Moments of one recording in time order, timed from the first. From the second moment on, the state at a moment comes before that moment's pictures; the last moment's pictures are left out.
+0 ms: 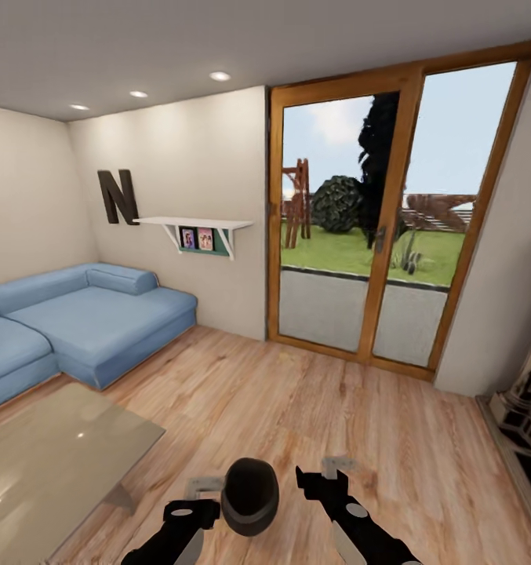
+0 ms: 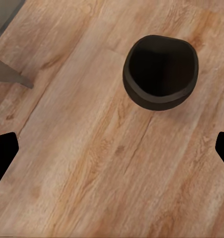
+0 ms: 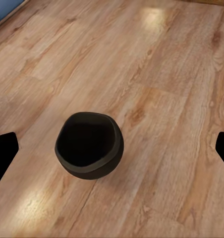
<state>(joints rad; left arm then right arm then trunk) -0.41 -0.07 -0.40 -0.57 0.37 0.25 0.39 -0.50 0.09 0.33 -0.39 -0.34 -0.14 -0.06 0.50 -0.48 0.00</state>
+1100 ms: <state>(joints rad) -0.41 -0.07 -0.40 -0.56 0.37 0.25 0.39 -0.50 0.09 0.33 -0.39 -0.34 -0.14 -0.06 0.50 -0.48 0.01</state>
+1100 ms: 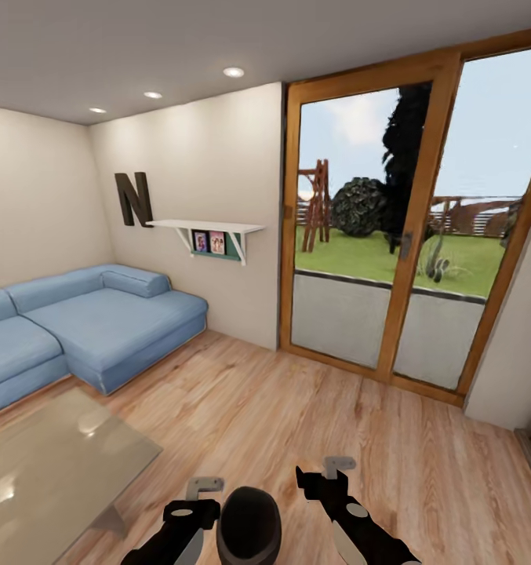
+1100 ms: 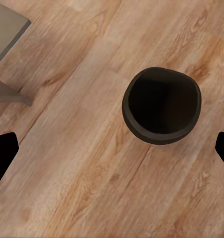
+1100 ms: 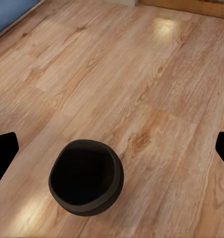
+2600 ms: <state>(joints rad) -0.41 -0.07 -0.40 -0.56 0.37 0.25 0.39 -0.49 0.09 0.34 -0.39 -0.34 -0.14 -0.05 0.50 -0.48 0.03</state>
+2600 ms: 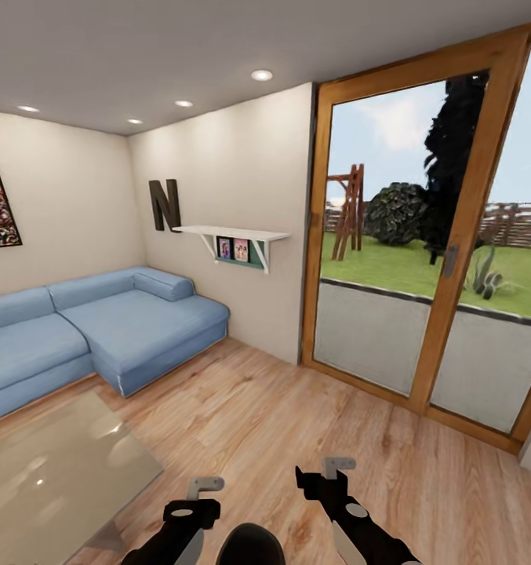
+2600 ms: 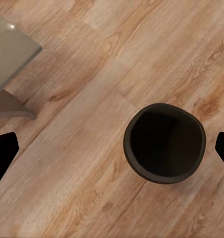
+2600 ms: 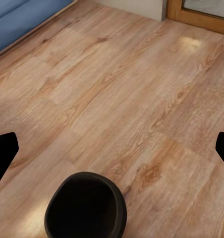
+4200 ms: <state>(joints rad) -0.47 -0.08 -0.40 -0.42 0.52 0.48 0.30 -0.51 0.14 0.34 -0.39 -0.36 0.43 -0.18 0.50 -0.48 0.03</state>
